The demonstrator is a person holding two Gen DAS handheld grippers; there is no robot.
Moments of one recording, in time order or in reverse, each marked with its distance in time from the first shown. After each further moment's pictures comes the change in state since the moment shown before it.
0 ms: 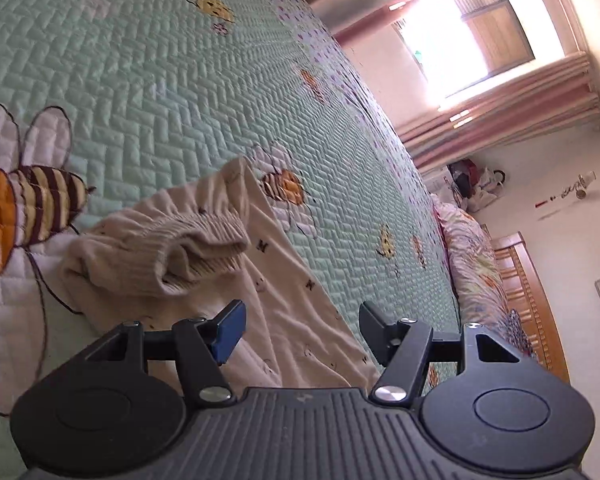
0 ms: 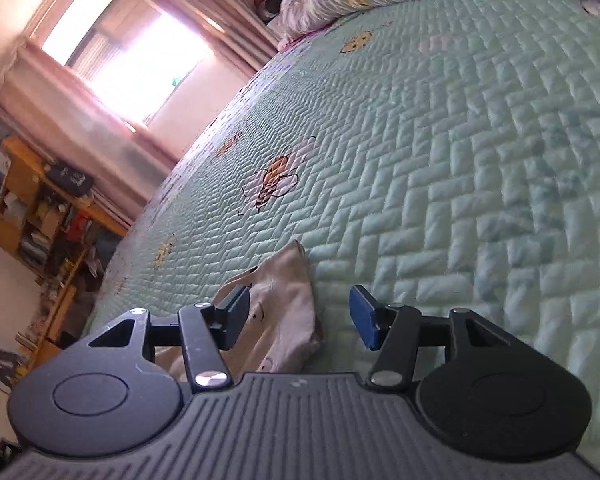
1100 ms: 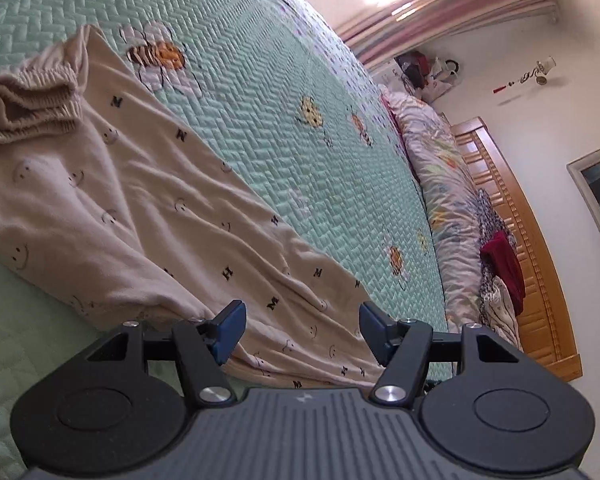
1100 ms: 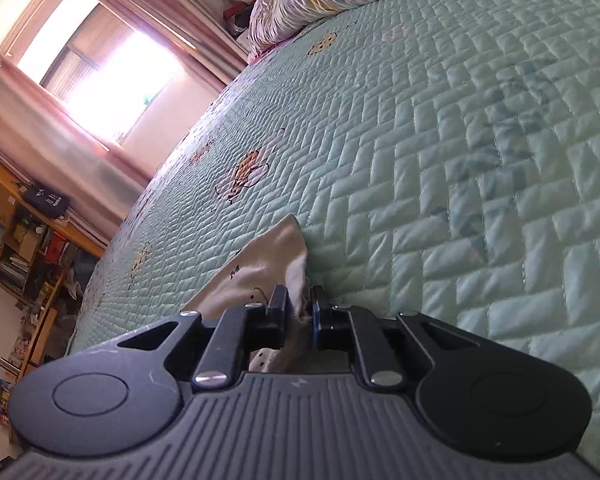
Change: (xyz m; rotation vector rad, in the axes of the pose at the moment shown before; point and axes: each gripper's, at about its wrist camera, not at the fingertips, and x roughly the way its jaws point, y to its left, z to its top) left arm 0.040 -0.068 -0.072 0.169 0.211 -0.079; right arm 0.007 0.003 -0.020 -0.034 -0.065 -0.094
